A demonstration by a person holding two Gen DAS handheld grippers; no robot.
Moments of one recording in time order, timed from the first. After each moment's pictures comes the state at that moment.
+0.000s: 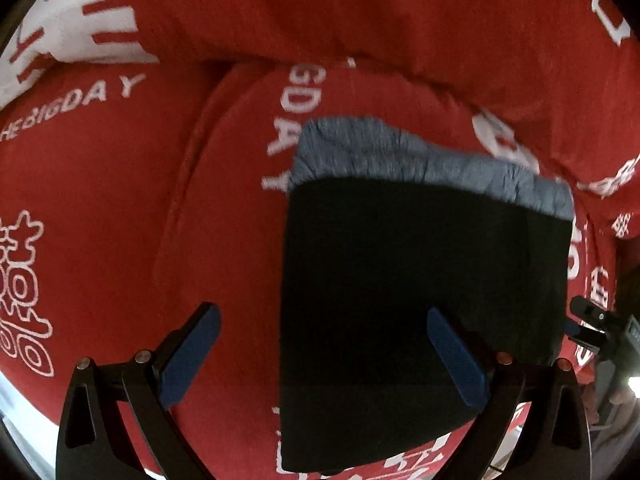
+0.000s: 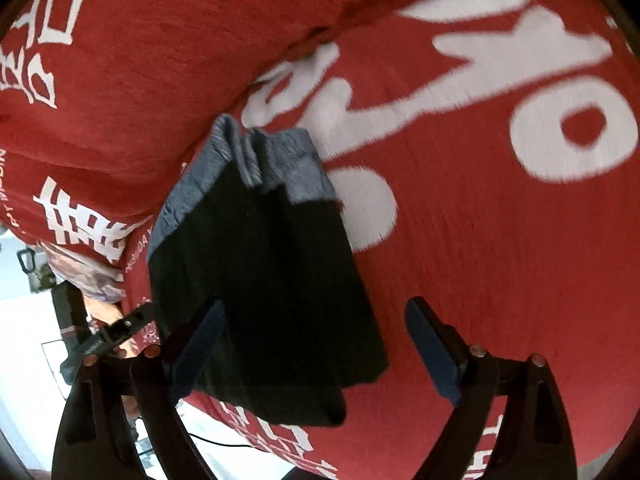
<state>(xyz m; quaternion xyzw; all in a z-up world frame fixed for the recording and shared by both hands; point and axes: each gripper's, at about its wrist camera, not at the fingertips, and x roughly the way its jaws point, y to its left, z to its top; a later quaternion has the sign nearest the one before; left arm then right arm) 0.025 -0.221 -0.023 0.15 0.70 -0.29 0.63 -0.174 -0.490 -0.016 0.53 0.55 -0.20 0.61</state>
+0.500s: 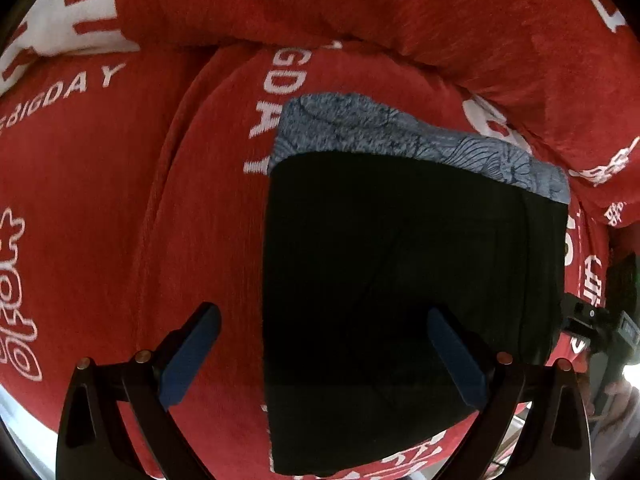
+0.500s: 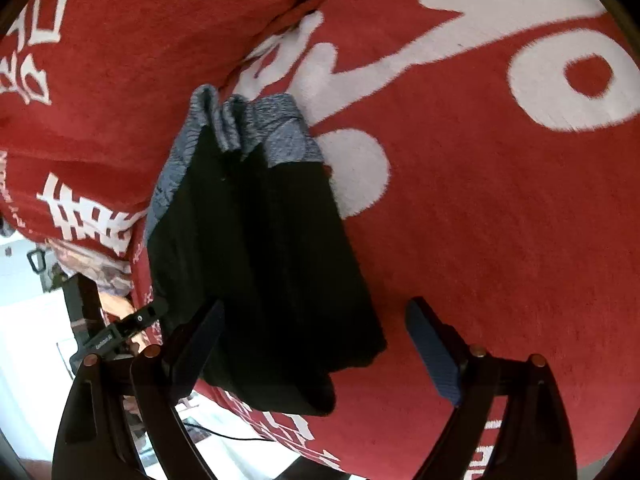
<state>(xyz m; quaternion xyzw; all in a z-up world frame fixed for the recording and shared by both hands) 0.020 -0.224 -0.023 0.14 0.70 -0.32 0.62 -0.177 -0.480 -0.028 0.55 0.56 -0.17 0.60</state>
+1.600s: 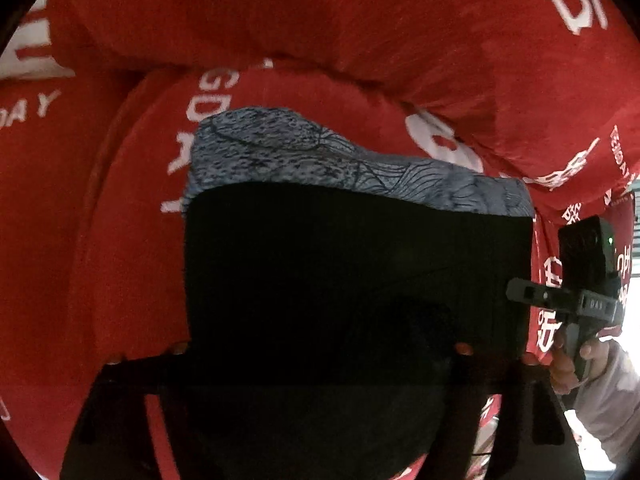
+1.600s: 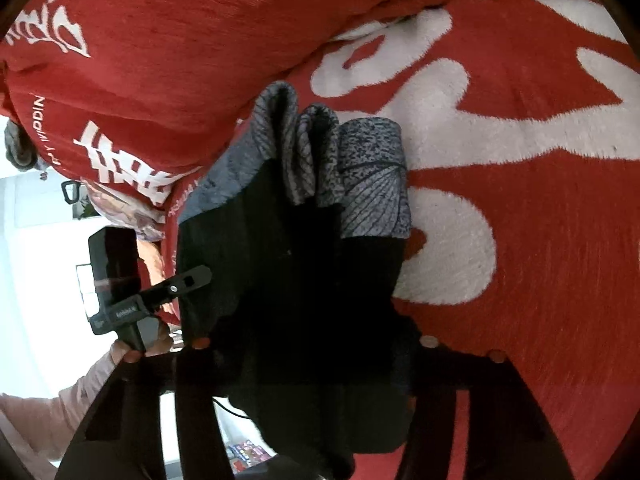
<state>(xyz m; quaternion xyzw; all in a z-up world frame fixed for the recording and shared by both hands) 0.009 -0.249 -0.026 0.09 0.68 -0.39 0.61 -0.133 -0.499 -0.047 0.53 0.56 -0.03 0.64</state>
